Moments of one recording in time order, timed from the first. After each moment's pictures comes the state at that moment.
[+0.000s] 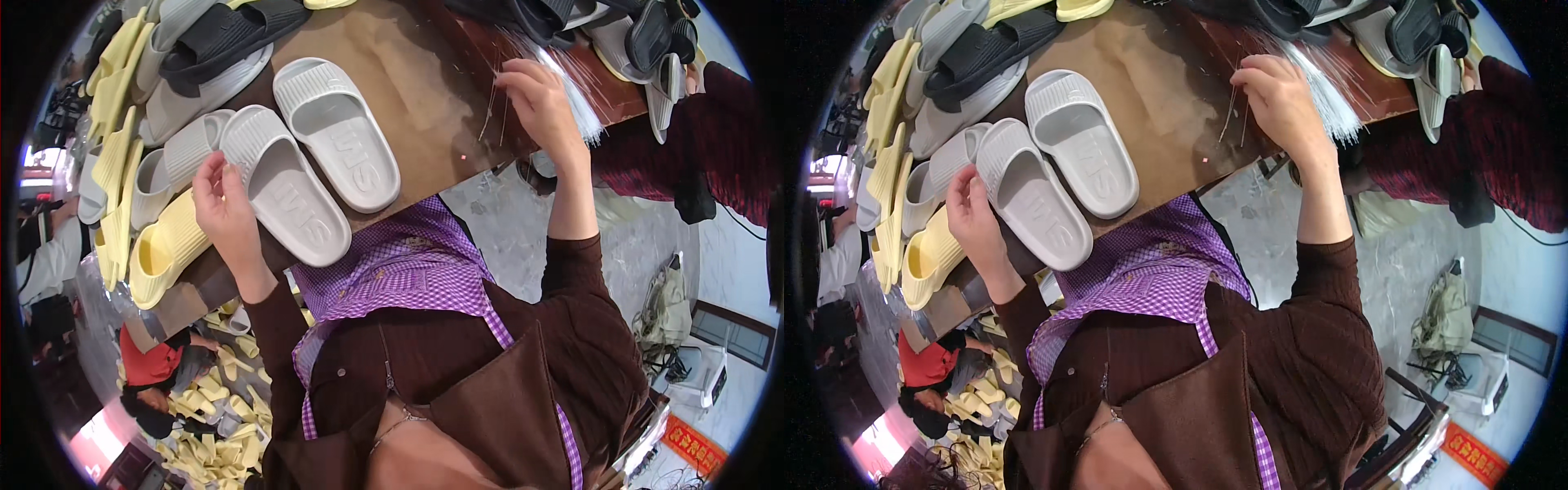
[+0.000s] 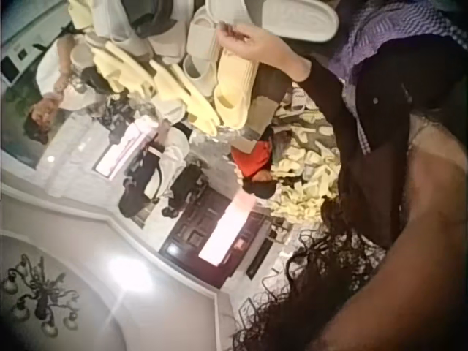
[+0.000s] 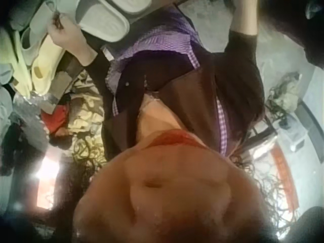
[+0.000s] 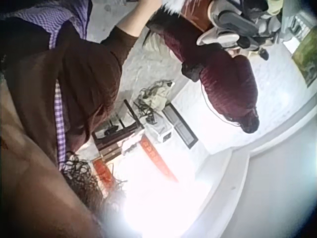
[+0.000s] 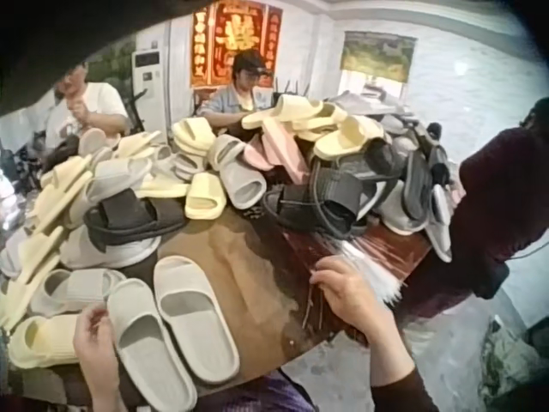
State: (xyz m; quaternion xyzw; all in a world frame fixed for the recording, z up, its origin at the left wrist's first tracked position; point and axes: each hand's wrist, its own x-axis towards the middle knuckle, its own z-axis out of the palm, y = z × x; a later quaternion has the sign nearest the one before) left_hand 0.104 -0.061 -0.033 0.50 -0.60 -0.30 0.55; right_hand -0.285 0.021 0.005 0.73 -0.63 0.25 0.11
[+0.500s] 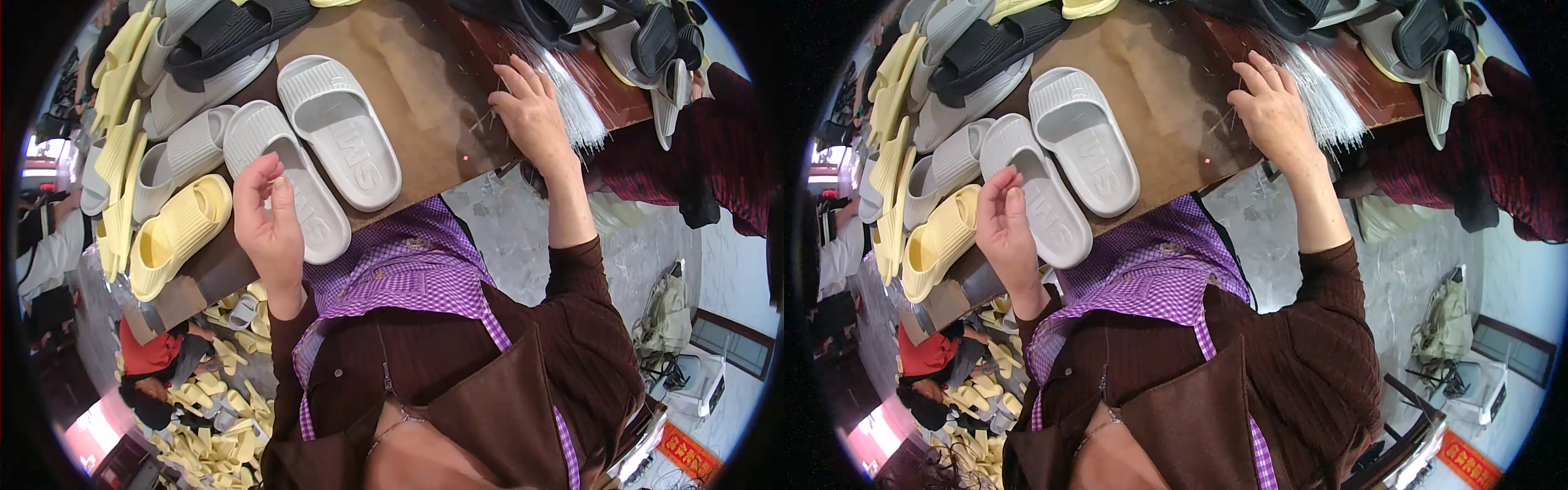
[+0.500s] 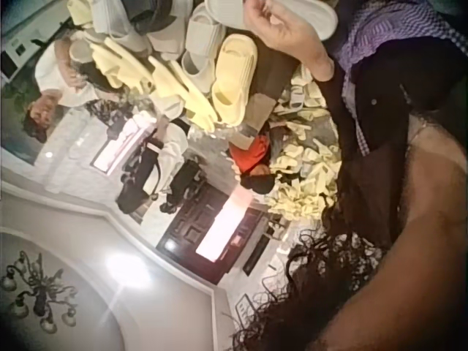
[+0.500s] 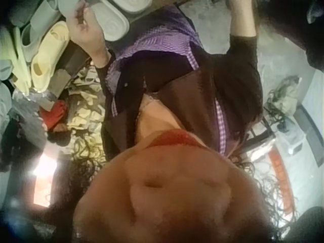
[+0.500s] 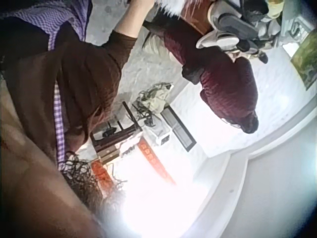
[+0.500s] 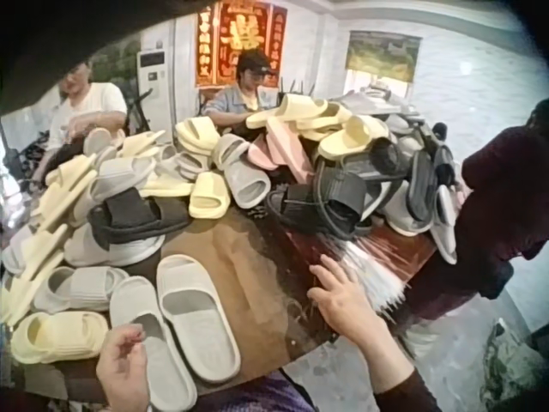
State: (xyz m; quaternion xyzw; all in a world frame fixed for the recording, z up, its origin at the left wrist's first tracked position) left_hand 0.065 -0.015 -0.024 0.43 -0.63 -0.34 0.55; right_hand -0.275 0.022 -0.009 0.75 -0.62 0.12 0.19
